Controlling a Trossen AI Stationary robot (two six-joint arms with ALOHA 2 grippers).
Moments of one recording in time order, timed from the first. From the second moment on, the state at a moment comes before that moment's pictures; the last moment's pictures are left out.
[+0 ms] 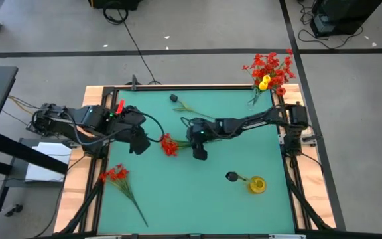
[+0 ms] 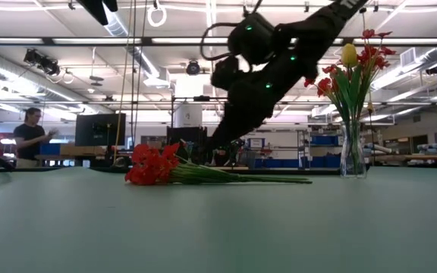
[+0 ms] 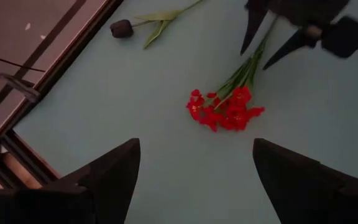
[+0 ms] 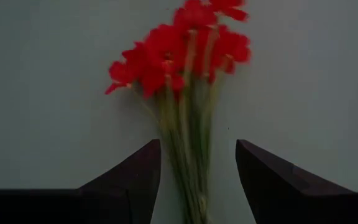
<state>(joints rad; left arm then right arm) -0.25 1.31 1.58 -1.51 -0.50 -0.82 -0.09 1.88 1.10 0.02 -0.04 -0.09</state>
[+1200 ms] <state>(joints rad) -0.42 1.32 1.58 -1.47 -0.69 -1.08 -0.05 1.62 1.40 -0.24 0.29 0.14</state>
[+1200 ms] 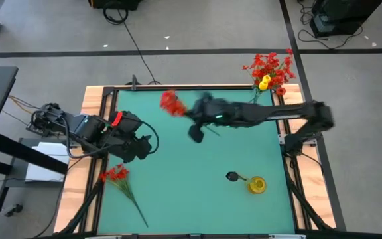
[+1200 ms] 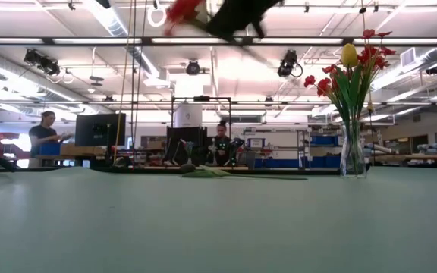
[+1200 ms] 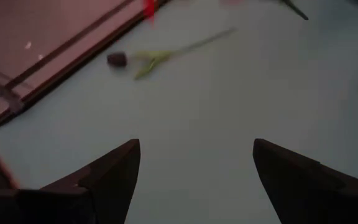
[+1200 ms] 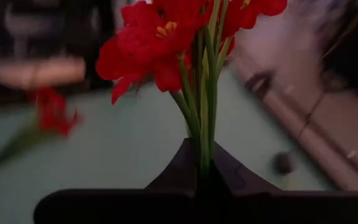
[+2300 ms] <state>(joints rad) -0.38 1.59 1.58 -1.04 -0.63 -1.05 0.57 0.54 0.40 0.39 0.24 0.22</state>
